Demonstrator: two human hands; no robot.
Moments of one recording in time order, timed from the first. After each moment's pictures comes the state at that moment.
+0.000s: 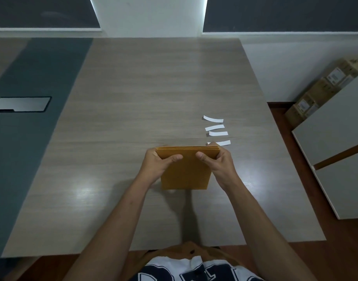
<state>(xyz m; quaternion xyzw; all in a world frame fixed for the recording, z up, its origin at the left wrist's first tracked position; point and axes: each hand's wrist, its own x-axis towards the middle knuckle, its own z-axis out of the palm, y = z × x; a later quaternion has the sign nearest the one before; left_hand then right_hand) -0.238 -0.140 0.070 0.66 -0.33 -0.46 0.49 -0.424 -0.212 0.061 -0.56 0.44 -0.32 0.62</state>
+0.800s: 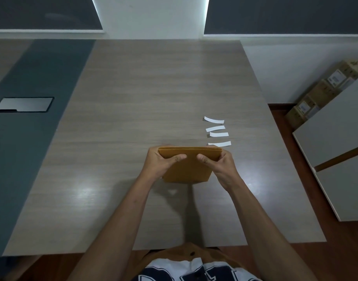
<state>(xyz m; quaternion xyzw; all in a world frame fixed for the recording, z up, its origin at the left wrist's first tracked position) -0.240 -0.148 0.064 0.67 -0.35 -0.41 0.51 -0.428 -0.214 0.060 -0.55 0.45 -0.31 0.64</state>
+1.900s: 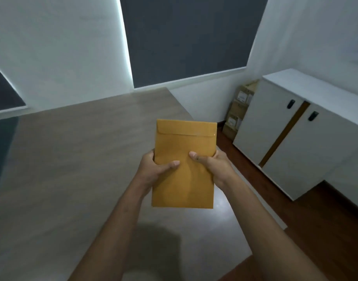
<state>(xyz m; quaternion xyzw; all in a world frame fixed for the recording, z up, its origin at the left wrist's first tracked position) -0.276 -0.246 0.161 0.54 -0.45 -0.55 0.44 -0.472 -0.242 0.193 -0.40 0.54 -0.45 0.59</state>
